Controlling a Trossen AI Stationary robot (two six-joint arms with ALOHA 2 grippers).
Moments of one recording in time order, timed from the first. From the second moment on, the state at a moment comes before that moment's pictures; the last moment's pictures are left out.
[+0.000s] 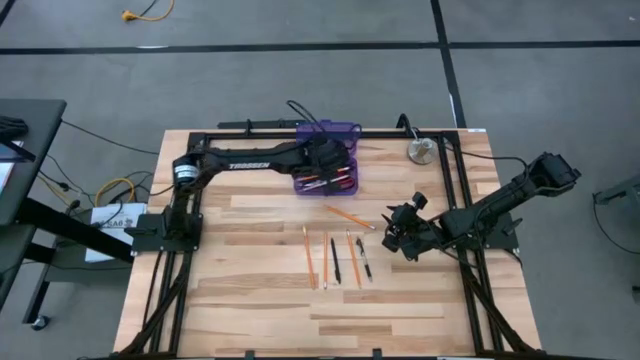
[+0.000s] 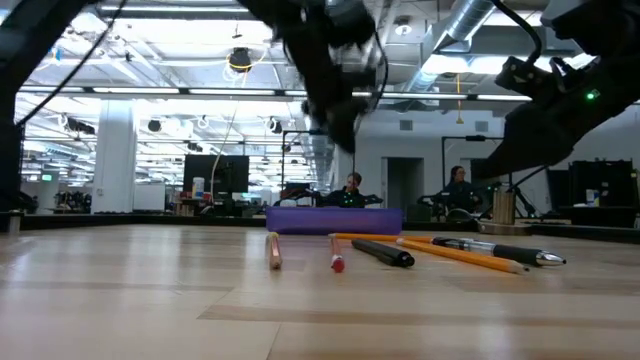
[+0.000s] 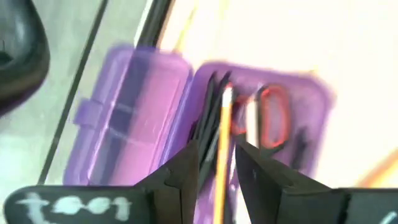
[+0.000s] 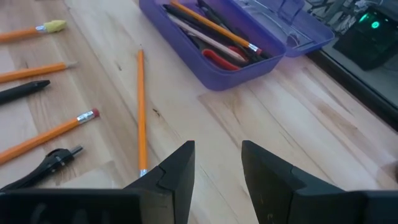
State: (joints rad) left arm 0.23 2.02 1.72 -0.64 -0.37 0.12; right arm 0.40 1.22 0.44 -0.25 0.86 0.59
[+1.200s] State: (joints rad) left arm -0.35 1.56 0.94 0.43 -0.43 -0.23; right arm 0.24 1.22 0.44 0.07 0.42 0.35
